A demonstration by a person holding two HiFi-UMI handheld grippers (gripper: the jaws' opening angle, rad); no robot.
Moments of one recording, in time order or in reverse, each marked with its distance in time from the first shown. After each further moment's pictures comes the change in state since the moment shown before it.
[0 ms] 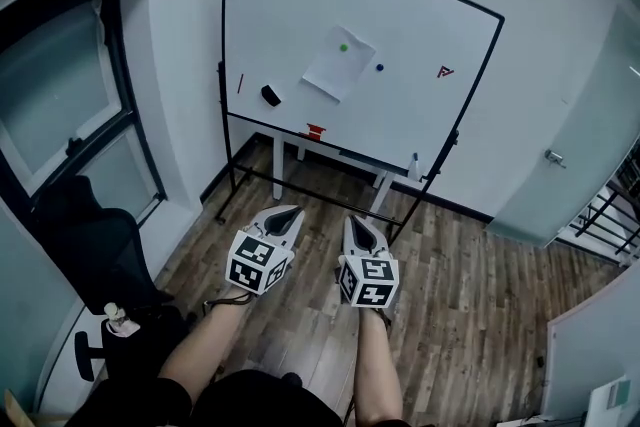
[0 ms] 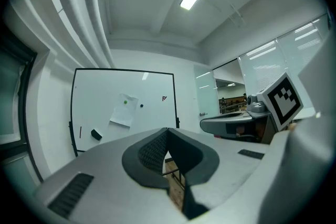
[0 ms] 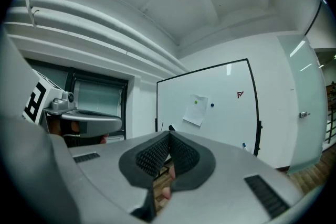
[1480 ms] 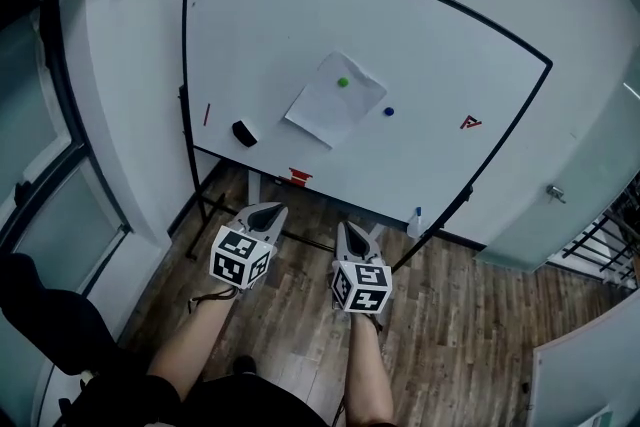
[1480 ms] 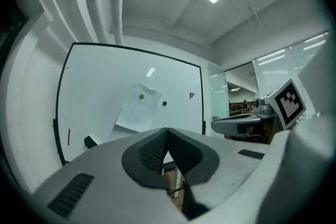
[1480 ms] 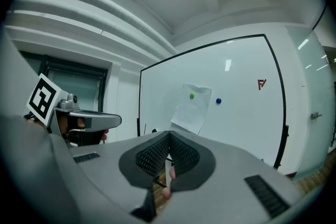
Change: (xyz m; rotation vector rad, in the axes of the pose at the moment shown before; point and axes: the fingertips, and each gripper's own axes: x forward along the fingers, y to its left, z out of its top) left arm 0.256 0.253 -0.007 -0.075 -0.003 -0.018; right arm 0.321 -0.103 0.018 -0.005 0.033 -0.047
